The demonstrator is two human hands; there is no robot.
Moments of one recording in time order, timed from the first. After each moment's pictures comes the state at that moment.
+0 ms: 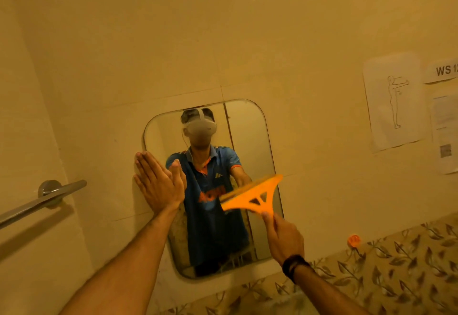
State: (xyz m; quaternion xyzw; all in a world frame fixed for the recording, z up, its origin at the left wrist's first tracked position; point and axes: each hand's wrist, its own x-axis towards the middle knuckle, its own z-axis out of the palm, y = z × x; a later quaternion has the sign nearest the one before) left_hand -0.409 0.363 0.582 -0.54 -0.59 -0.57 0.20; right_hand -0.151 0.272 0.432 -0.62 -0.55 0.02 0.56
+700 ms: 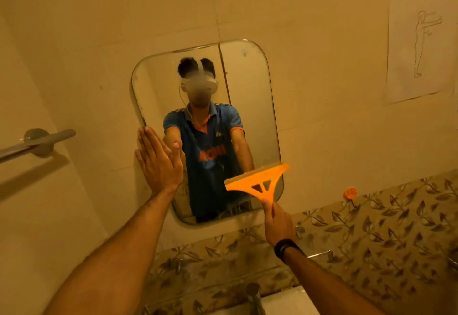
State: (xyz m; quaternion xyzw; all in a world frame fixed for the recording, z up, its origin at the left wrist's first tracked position) left_hand -0.426 0.362 0.506 -0.57 -0.59 -0.52 0.25; right_hand -0.167 0.282 0.318 -0.62 -0.52 0.11 0.58
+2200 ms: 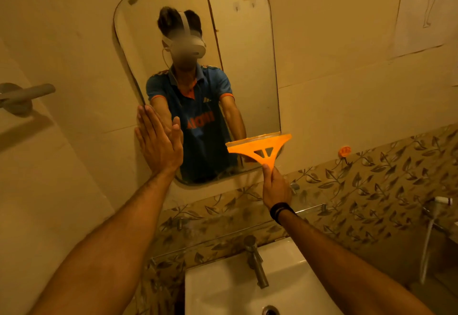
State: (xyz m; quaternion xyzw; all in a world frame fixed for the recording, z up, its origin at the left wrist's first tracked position) left_hand -0.438 0.353 0.456 -0.61 -0.57 -0.49 0.23; right_hand -0.184 0.271 0.310 -0.63 -0.47 0.14 0.60
